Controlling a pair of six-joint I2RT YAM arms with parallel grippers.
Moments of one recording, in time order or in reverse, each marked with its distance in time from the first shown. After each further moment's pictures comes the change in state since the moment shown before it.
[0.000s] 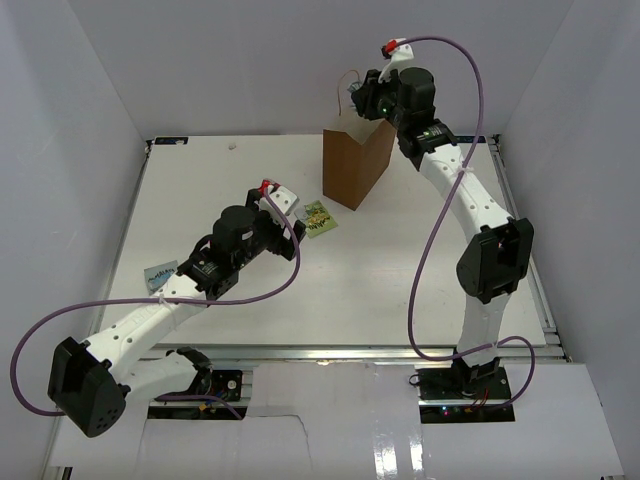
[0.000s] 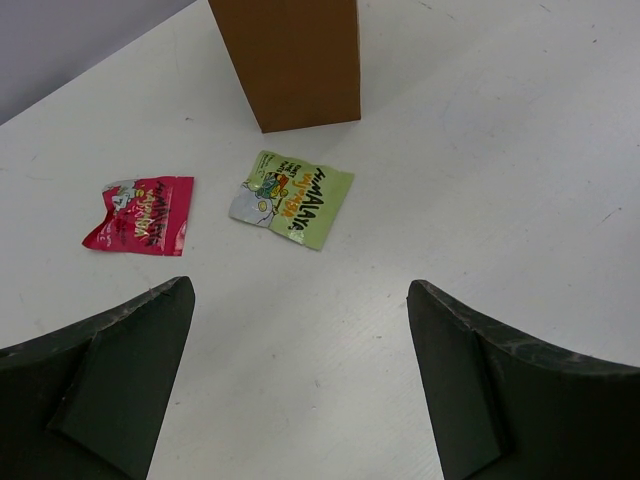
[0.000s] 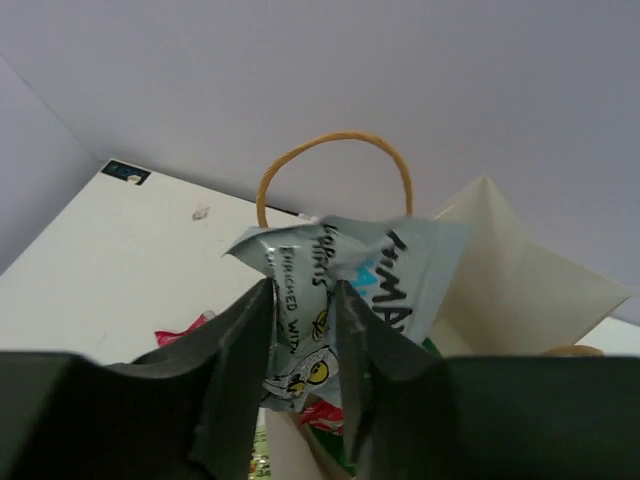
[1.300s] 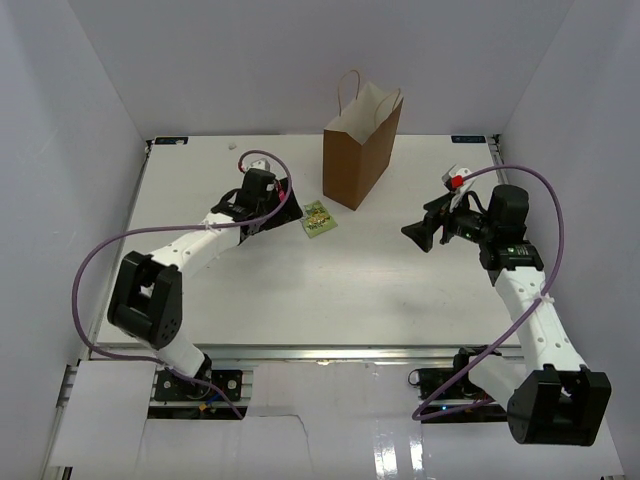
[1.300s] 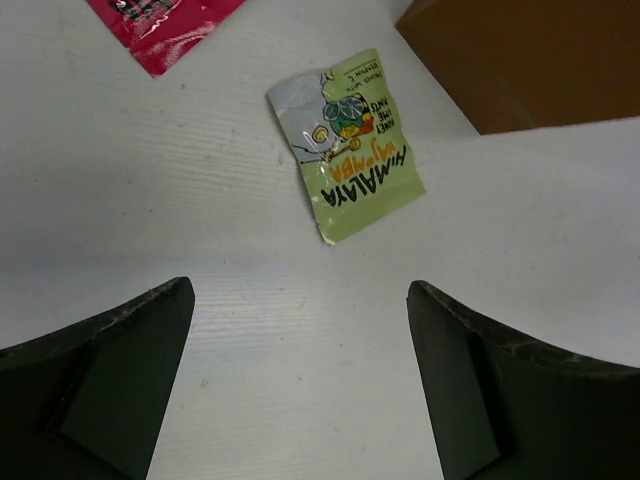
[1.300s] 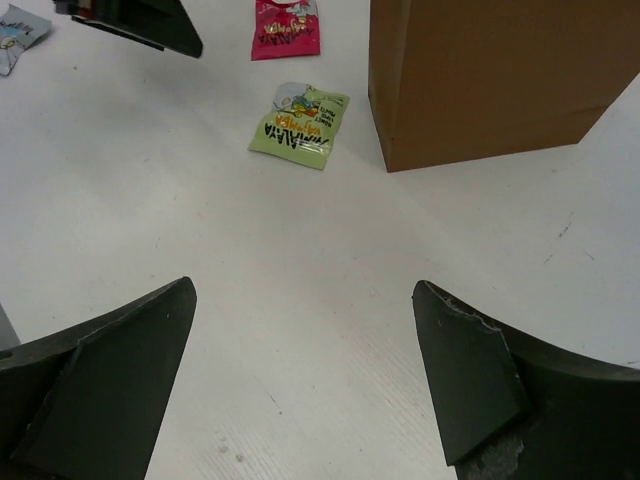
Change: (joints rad) left arm 0.192 0.484 0.275 -0.203 -0.051 -0.760; right arm -0.385 -0.908 -1.149 -0.084 -0.721 -0.413
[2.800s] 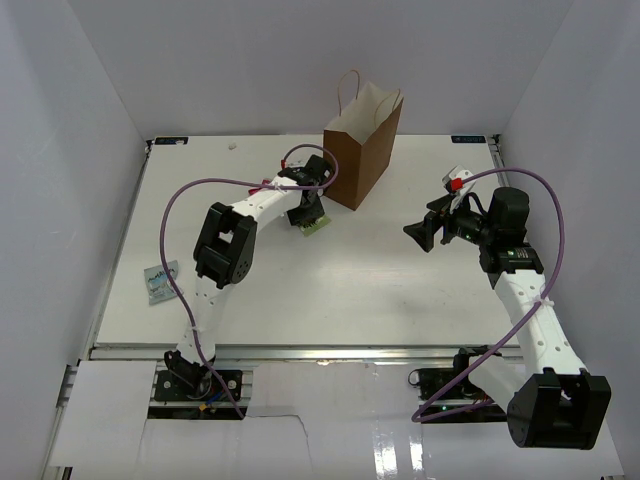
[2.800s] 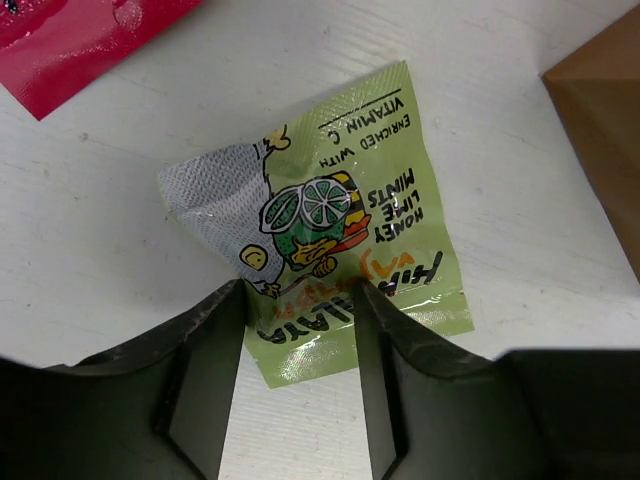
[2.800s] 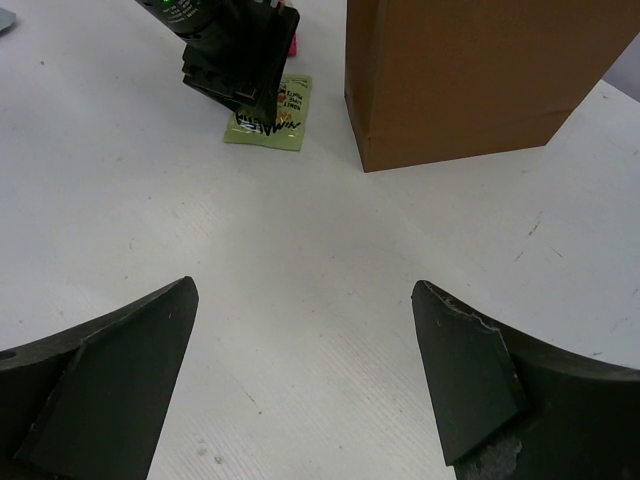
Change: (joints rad) left arm -0.106 0.747 0.805 -0.543 -0.261 -0.213; right arm 0.002 -0.027 -0.019 0.026 0.039 -0.024
